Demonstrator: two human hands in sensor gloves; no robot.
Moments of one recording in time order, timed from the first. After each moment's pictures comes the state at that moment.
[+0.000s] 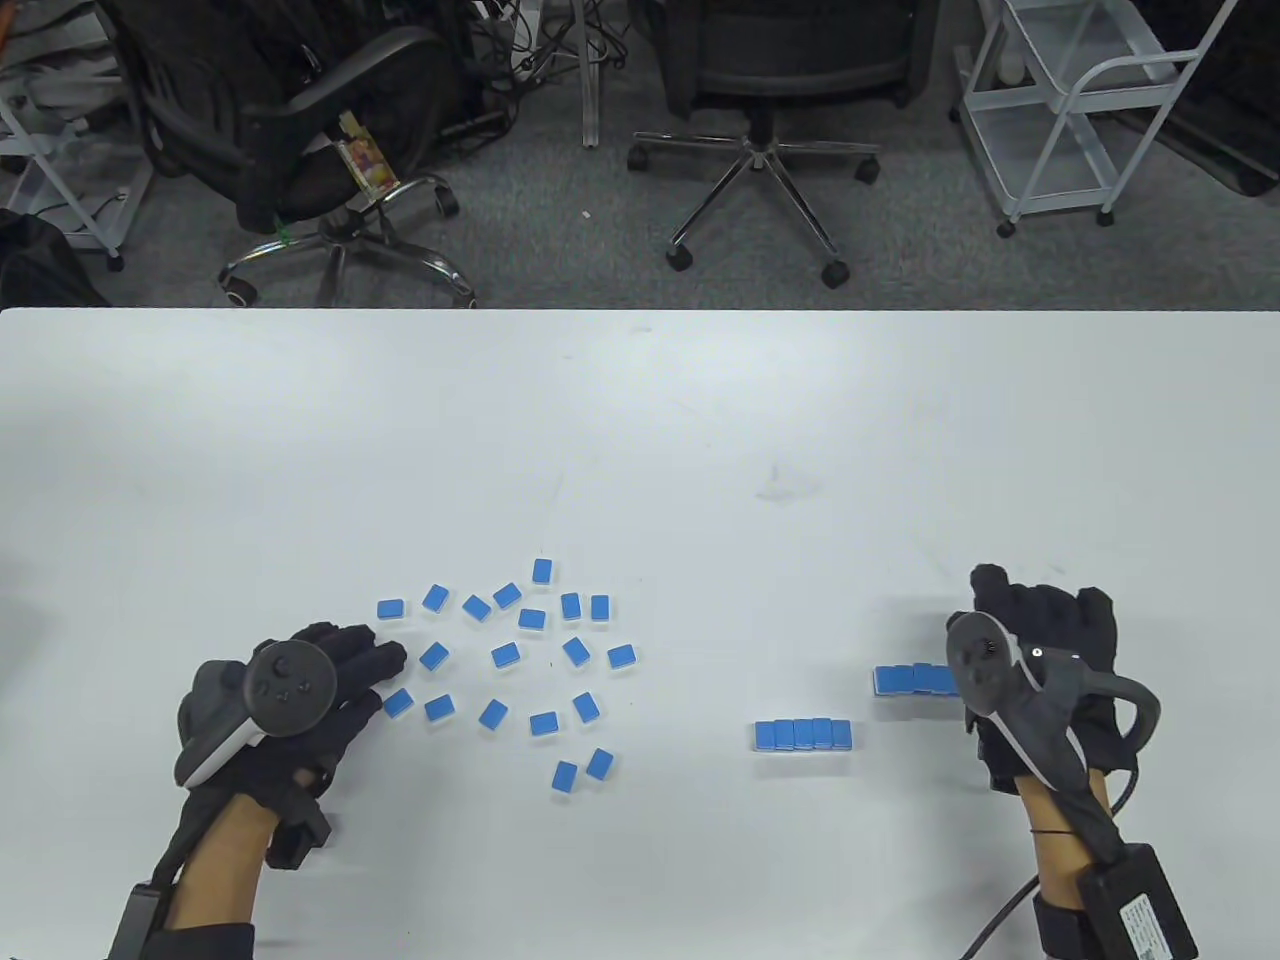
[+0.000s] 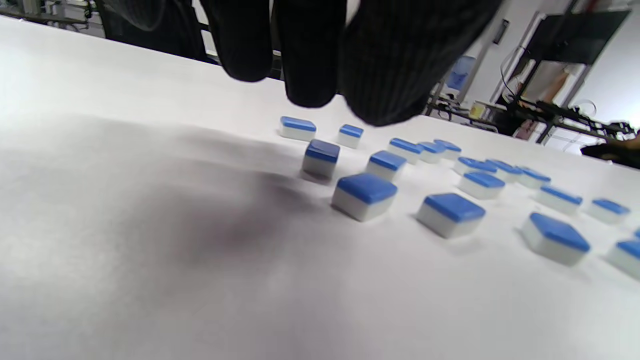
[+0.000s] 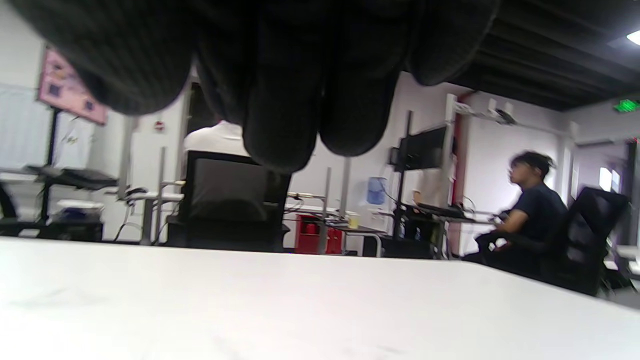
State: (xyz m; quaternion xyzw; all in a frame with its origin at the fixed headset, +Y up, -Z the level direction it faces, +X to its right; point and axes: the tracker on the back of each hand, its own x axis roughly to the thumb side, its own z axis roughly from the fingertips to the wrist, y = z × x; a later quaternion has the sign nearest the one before) left_hand -0.319 -0.724 -0.206 -0.12 -0.07 0.09 0.99; right_hand 0.263 -0.655 -0.200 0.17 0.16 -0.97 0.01
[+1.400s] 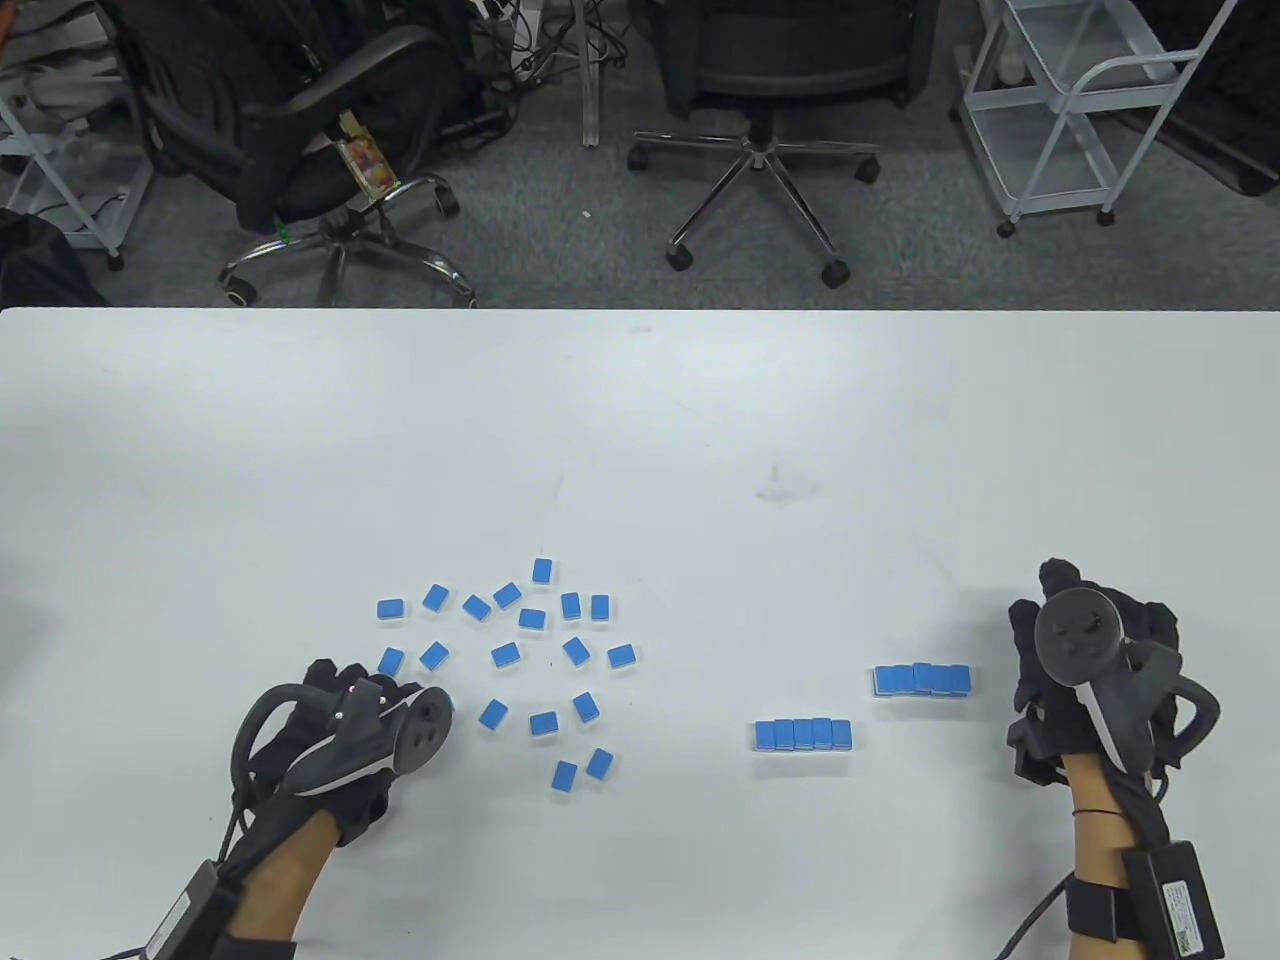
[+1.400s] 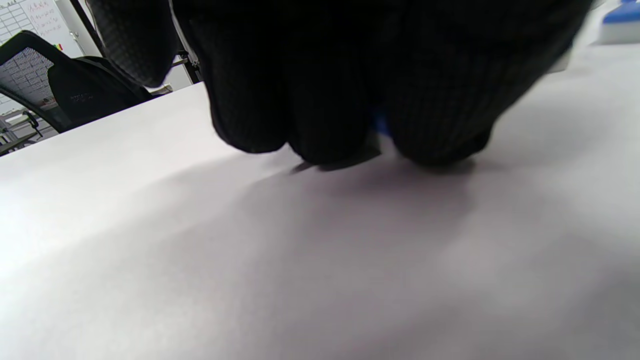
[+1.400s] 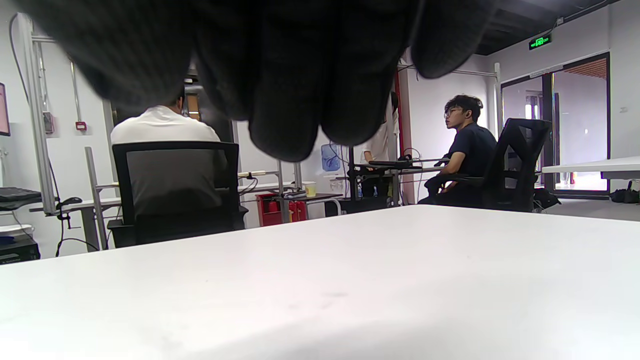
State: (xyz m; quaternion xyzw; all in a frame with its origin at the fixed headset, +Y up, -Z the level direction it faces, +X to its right) left_hand -0.258 -0.737 -0.196 -0.13 -0.14 -0.16 0.97; right_hand 0.305 -0.674 -0.207 0.24 0.13 -0.96 -0.04
